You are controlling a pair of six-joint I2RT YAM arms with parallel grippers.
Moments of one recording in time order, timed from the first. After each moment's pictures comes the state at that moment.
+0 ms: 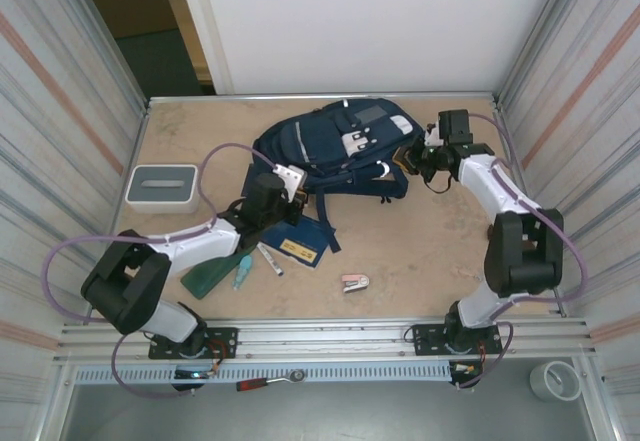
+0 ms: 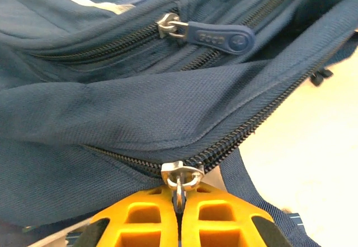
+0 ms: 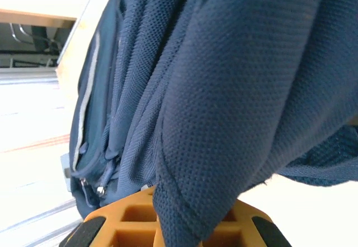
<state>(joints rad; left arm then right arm) -0.67 1.48 0.74 0.16 -0.07 -0.11 0.08 1.64 1.22 -0.47 -0.52 0.79</state>
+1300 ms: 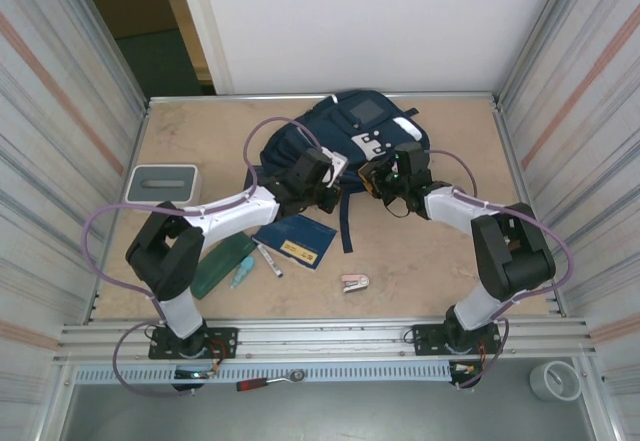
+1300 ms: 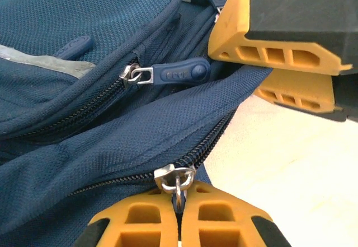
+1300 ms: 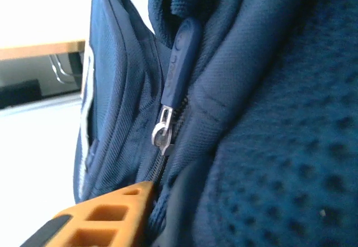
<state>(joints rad) -0.78 1.73 1.19 -0.20 -0.03 -0.13 0.35 1.61 0.87 0.12 -0.32 1.33</state>
